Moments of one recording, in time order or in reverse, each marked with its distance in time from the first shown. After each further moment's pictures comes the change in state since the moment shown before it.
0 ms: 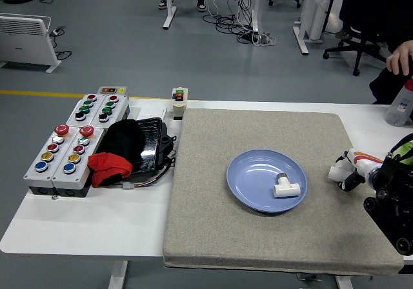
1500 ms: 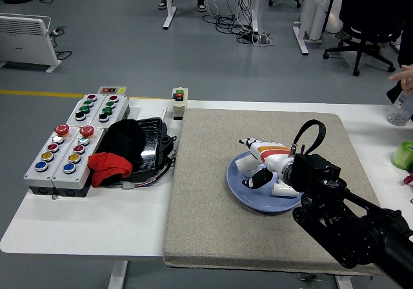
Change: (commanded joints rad) left arm 0.013 -0.001 -0.011 0.001 -0.008 0.004 -0.004; right arm 0.058 0.165 -0.175 0.208 -0.037 0.016 0.050
